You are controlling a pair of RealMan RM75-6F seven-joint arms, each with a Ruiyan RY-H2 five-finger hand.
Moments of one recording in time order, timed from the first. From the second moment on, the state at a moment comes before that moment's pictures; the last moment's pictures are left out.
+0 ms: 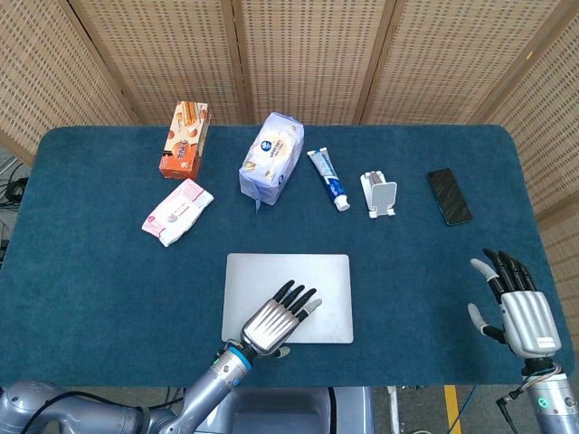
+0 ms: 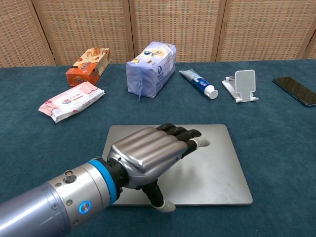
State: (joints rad) left arm -0.70 -1.94 -0.09 -1.63 1.15 1.02 0.92; right arm 0.12 -1.14 0.06 -1.62 -1.56 1.49 0.06
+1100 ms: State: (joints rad) left arm -0.74 -2.06 -0.09 -1.47 1.09 1.06 0.96; right arm 0.11 -1.13 0.07 -1.57 -1.53 1.50 0.11
